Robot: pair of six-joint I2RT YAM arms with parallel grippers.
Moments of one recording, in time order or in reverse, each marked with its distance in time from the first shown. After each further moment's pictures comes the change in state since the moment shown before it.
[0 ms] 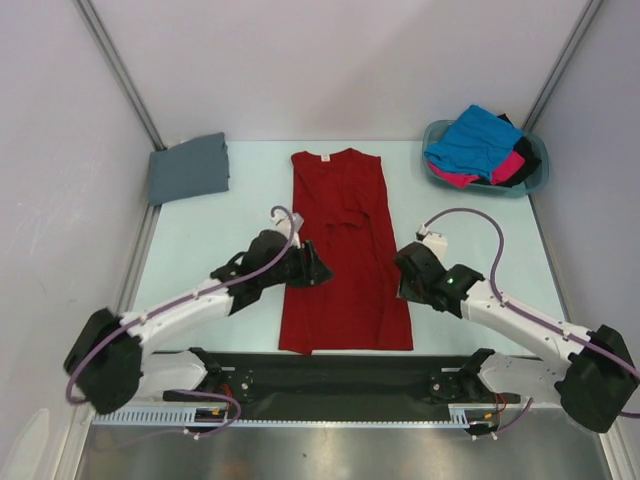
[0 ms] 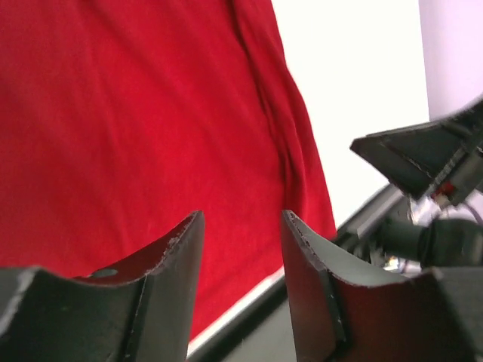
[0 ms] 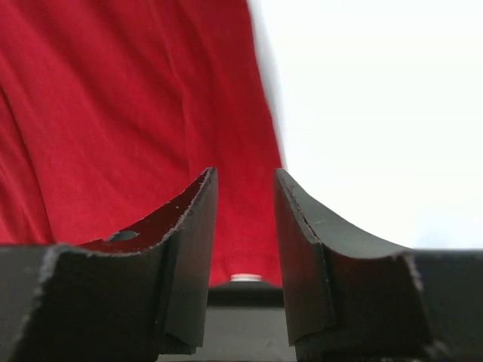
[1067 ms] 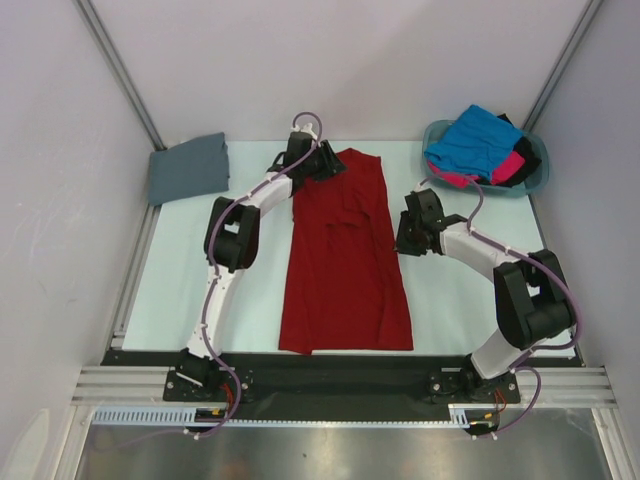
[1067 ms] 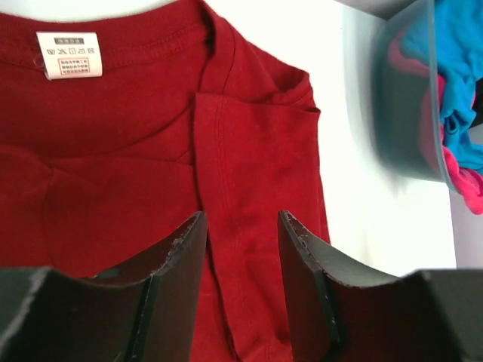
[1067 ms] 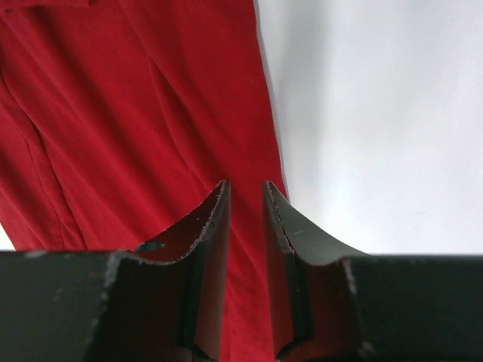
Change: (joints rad) left arm 0.341 1.378 1.453 0.004 0.126 0.070; right arm -0.397 0.506 0.267 0.312 -0.378 -0.291
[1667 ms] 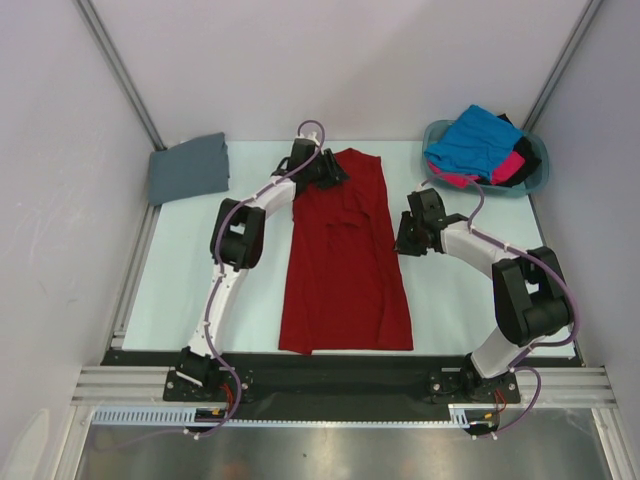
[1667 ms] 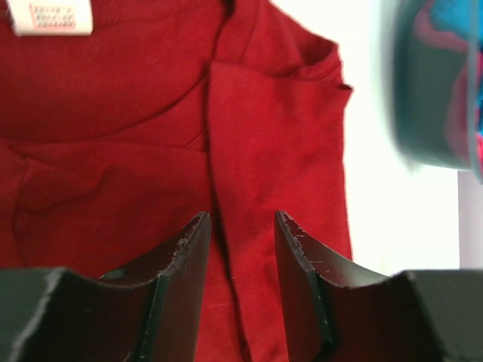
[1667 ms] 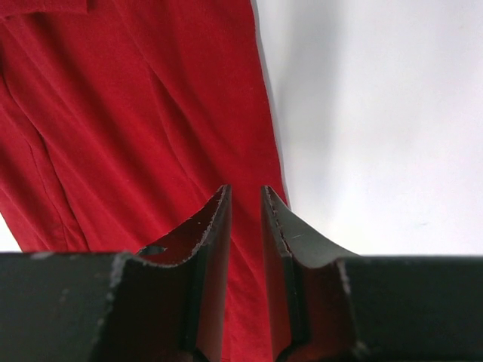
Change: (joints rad) left arm -0.002 0.087 0.069 -0.034 0.049 -0.021; right arm -0.023 0.024 0.003 0.011 -0.050 -0.001
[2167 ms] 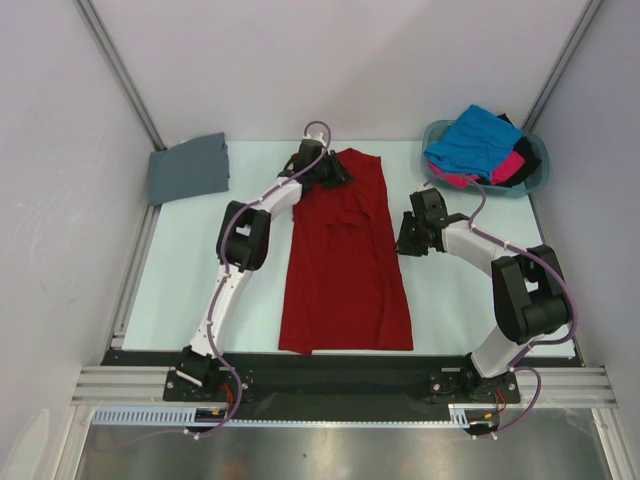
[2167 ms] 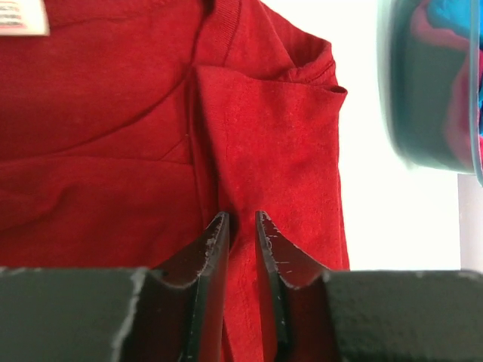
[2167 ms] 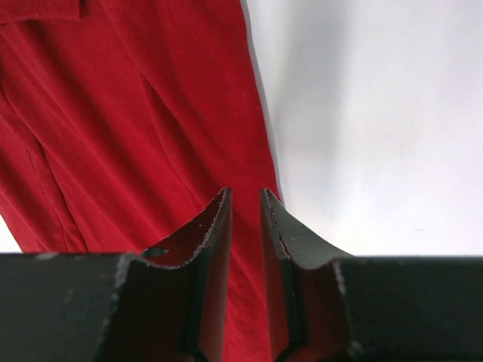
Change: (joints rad) left arm -0.021 0.052 0.069 -0.009 -0.010 -0.008; right arm -0.019 0.010 0.000 0.002 -0.024 0.000
